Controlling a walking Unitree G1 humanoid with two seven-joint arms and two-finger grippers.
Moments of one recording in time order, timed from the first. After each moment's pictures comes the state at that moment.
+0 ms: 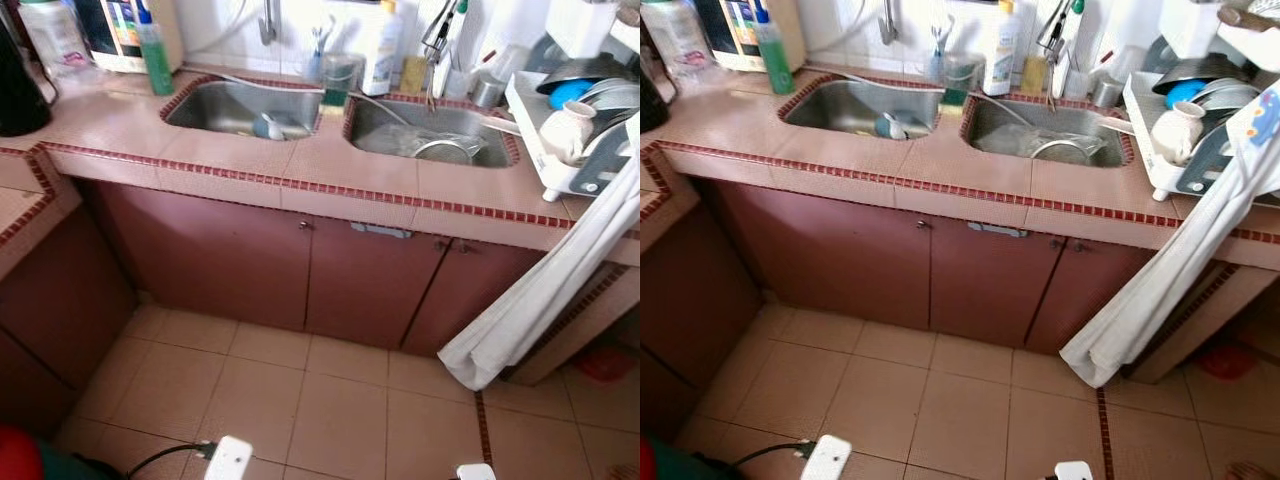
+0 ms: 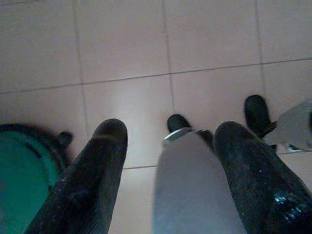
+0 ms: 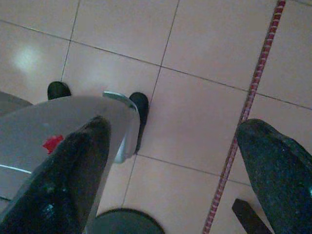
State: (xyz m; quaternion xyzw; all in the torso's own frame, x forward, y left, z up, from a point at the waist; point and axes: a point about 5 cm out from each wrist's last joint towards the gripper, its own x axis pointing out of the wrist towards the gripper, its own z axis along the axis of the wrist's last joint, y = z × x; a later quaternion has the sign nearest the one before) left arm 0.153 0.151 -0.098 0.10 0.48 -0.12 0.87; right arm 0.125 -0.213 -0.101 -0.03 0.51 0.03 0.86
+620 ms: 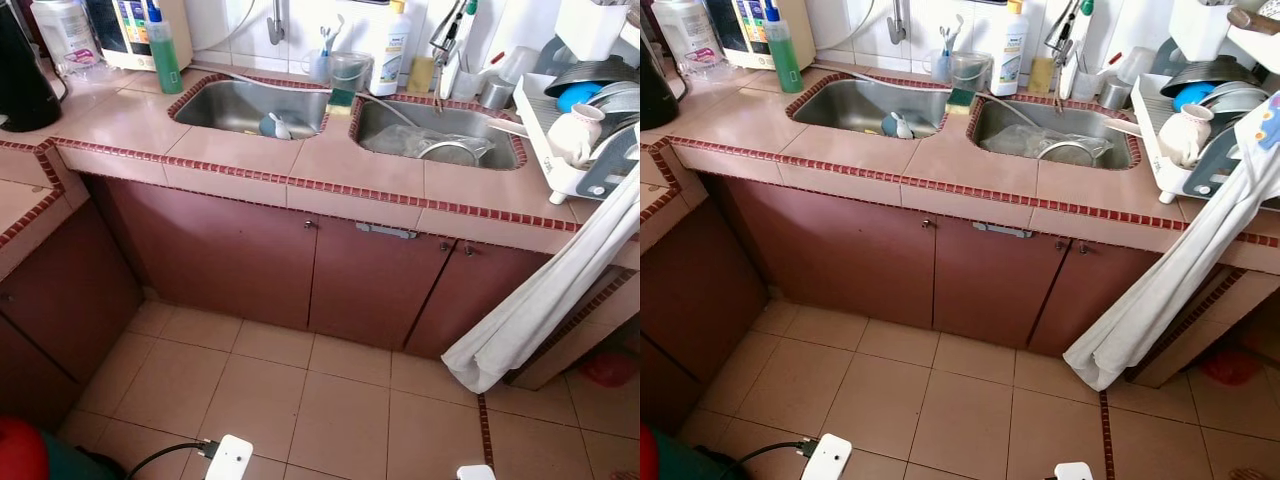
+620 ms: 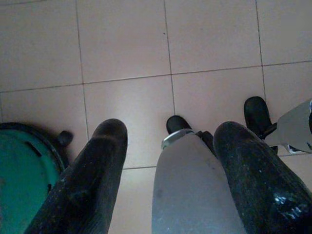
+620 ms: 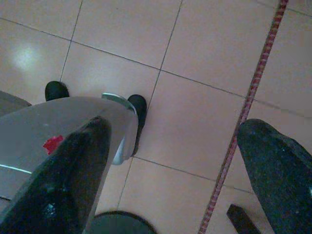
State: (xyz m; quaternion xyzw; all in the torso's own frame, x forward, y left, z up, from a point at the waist) left arm 0.154 0.152 -0.098 0.11 0.47 -0.12 0.87; right arm 0.124 -0.211 -0.101 -0.04 0.51 0.04 0.86
